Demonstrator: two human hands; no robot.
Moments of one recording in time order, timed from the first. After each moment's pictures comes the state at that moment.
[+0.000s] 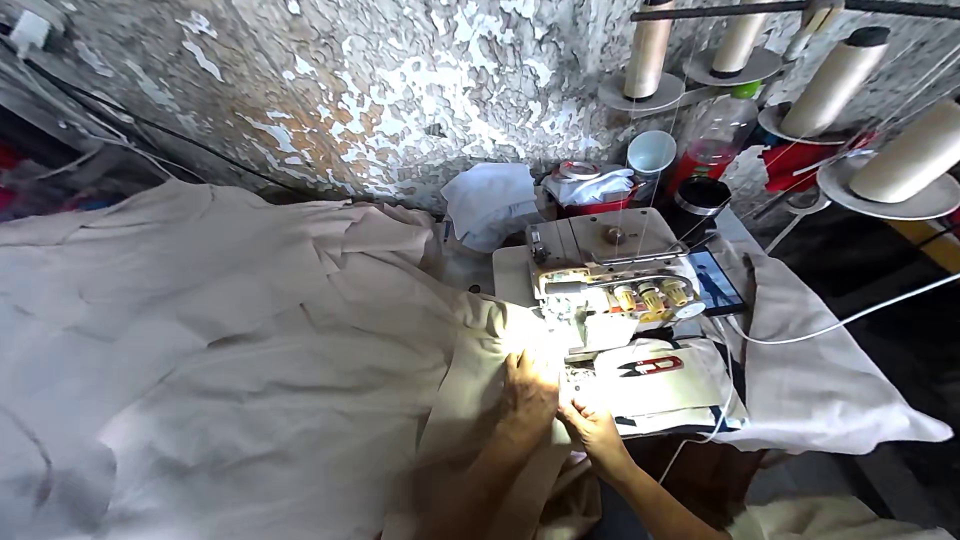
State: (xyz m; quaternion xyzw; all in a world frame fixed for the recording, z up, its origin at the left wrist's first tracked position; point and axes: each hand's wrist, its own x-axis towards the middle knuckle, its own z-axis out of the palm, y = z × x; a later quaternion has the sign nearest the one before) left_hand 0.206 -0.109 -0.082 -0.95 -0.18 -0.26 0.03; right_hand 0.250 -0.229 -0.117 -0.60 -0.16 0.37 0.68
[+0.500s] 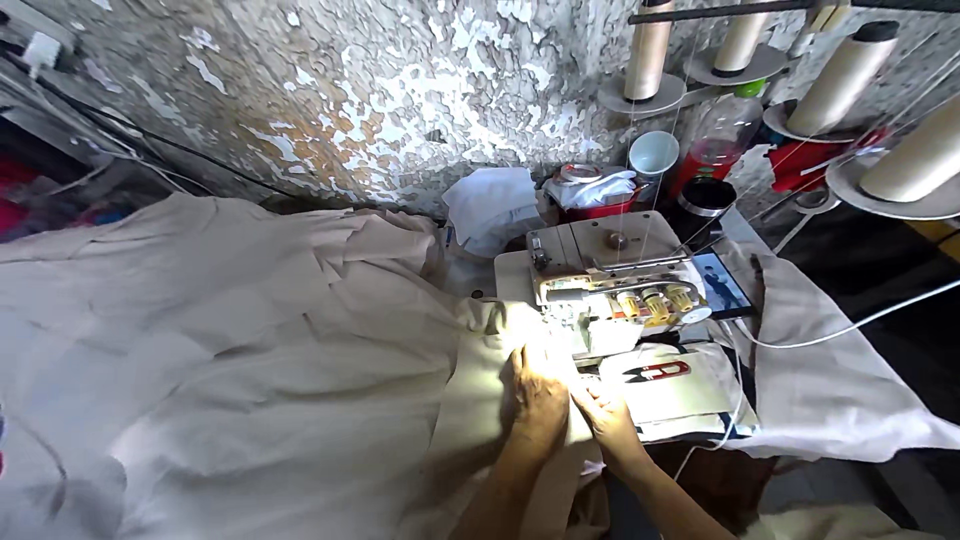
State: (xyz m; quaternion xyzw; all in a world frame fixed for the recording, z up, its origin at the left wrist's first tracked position) left_hand 0.224 -0.117 -0.081 -0.92 -0.29 -0.26 -0.05; right_hand 0.266 -0.220 -0.093 -0.60 -0.14 0.33 0.71
